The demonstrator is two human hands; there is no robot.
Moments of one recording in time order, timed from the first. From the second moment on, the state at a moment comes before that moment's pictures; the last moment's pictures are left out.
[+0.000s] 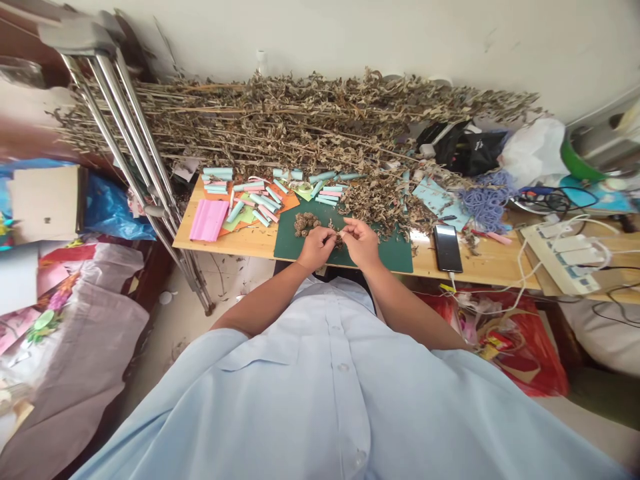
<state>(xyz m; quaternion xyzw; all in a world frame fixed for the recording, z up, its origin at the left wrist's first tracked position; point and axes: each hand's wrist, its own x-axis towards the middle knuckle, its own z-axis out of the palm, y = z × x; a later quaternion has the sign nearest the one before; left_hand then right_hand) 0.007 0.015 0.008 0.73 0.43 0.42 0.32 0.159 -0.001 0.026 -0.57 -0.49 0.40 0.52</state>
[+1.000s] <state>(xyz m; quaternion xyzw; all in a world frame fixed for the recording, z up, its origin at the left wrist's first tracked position) 0.007 0.014 0.008 0.69 0.47 0.43 0.36 0.158 -0.002 0.022 -0.60 -0.46 0.41 0.51</state>
